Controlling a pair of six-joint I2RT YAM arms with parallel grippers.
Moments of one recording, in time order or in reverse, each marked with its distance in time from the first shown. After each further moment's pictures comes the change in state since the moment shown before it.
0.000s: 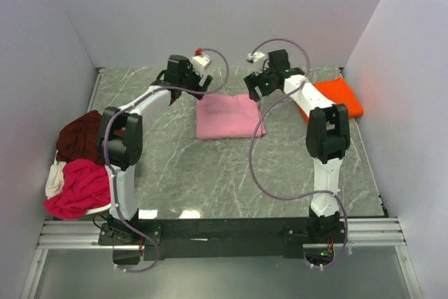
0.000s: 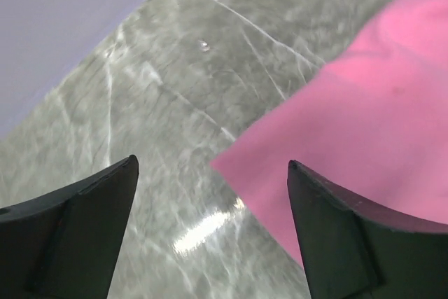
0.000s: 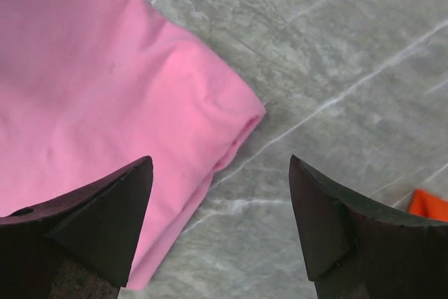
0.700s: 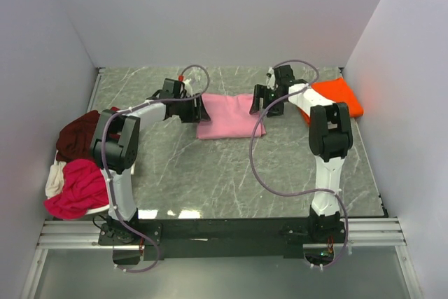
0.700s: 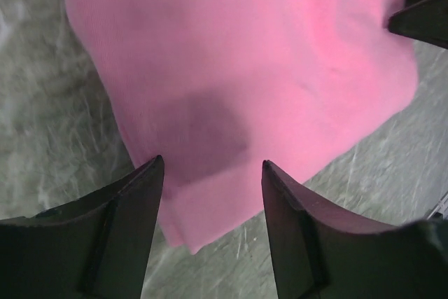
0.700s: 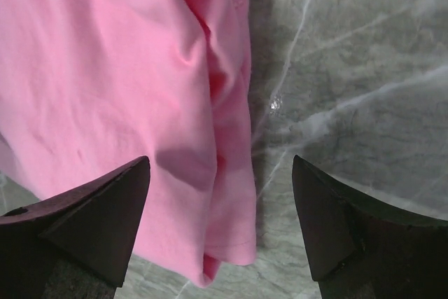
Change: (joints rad) left arm 0.043 -0.105 -0.278 -0.091 0.298 -0.779; right arm -0.081 0.010 -0.174 -0.030 -0.113 0.654
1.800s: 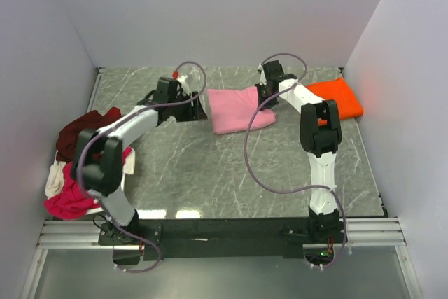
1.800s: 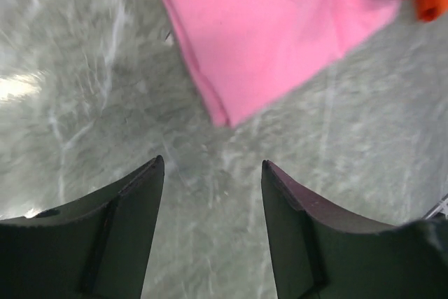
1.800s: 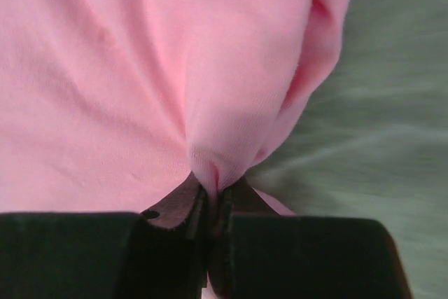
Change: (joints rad) left arm -0.048 -0.204 -0.114 -0.077 -0.122 -0.027; right arm 0.055 0.134 0.198 -0.093 0.188 -0.100
